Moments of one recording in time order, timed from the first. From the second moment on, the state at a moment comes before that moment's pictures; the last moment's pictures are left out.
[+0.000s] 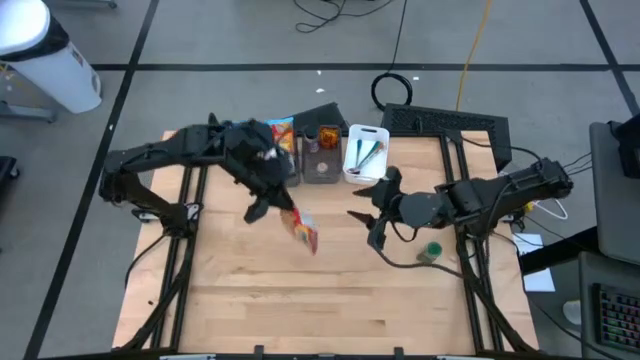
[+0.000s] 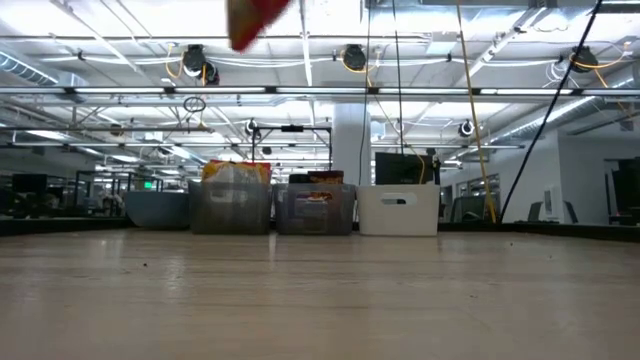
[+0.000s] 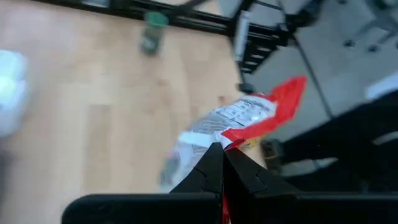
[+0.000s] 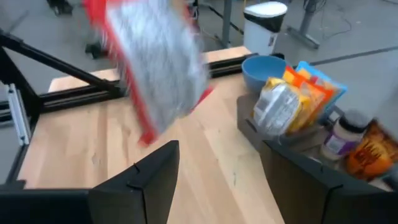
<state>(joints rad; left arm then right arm) 0.10 1.45 1.73 -0.99 0.49 -0.08 0.31 1.32 1.39 -0.55 0.56 0.28</state>
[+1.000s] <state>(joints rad) 0.29 1.48 1.72 -0.74 0.16 -0.43 0.25 1.03 0.44 0.87 0.47 0.05</state>
